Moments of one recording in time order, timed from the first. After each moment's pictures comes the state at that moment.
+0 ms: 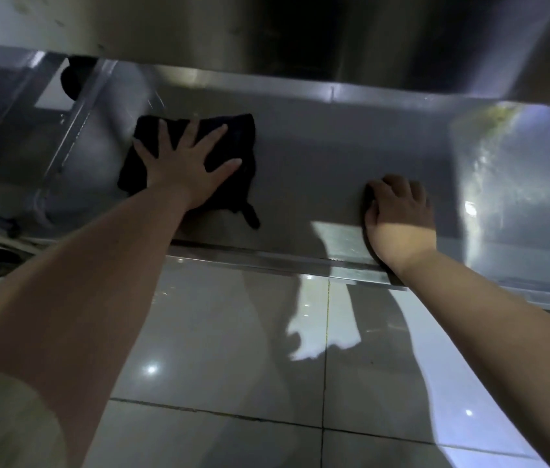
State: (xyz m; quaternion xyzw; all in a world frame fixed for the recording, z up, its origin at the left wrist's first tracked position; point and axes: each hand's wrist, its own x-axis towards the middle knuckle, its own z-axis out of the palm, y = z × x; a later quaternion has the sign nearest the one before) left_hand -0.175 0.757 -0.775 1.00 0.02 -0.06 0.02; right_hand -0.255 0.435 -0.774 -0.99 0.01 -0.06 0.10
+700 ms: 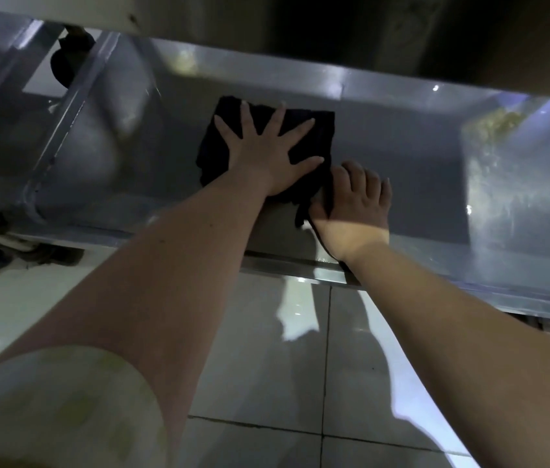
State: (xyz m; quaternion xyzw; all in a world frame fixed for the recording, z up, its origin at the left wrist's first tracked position) left_hand -0.146 0.655 -0.778 0.99 -0.08 -0.07 0.01; right_hand -0.237 0.506 -0.788 -0.99 0.00 -0.05 0.10
